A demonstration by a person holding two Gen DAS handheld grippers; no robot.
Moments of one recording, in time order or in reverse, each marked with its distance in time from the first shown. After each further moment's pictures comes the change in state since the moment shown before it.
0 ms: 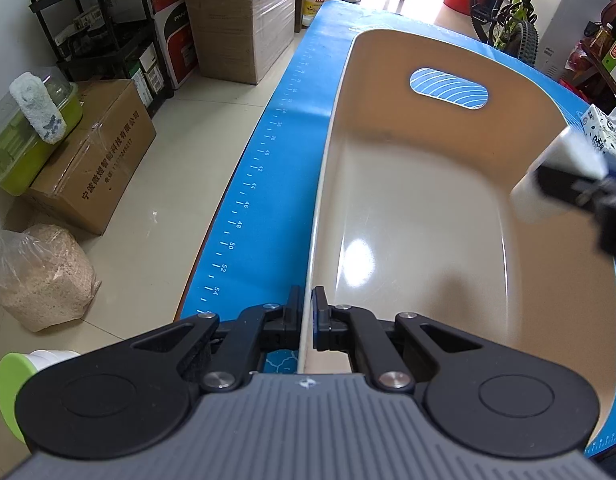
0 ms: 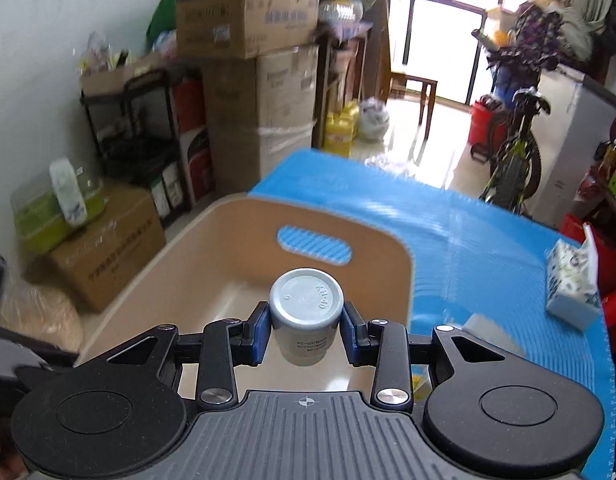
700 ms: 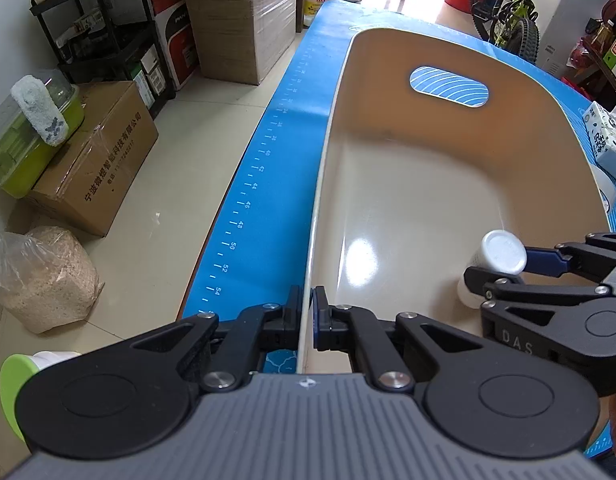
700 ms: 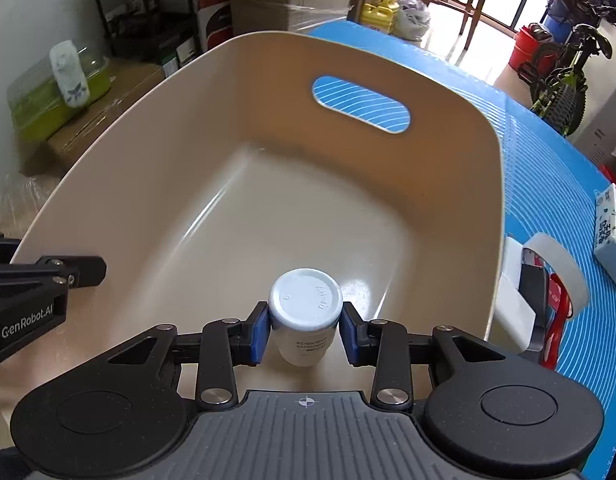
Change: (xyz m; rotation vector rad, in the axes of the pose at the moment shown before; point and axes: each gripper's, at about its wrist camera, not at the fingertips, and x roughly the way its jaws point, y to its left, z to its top) left arm 0.001 -0.001 0.001 0.006 0.001 0.010; right arm 0.068 0.020 -0.031 -0.102 0.341 0.037
